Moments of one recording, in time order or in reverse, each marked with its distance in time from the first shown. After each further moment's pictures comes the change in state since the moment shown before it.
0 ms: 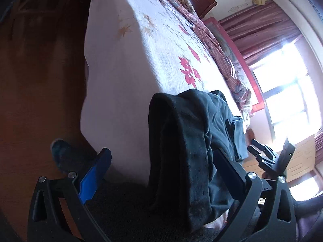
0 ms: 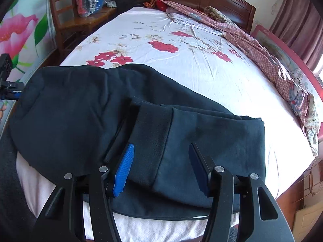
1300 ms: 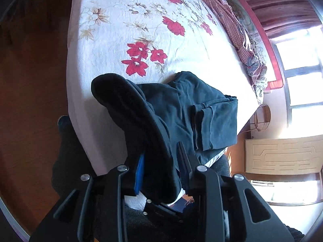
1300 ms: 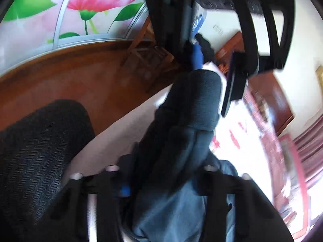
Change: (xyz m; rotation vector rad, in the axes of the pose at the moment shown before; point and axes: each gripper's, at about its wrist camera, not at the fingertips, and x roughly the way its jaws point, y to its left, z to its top) left arm 0.012 -0.187 0.060 -0.010 0.273 0.241; right arm -0.025 0.193 0.049 -0.467 -0.252 0.180
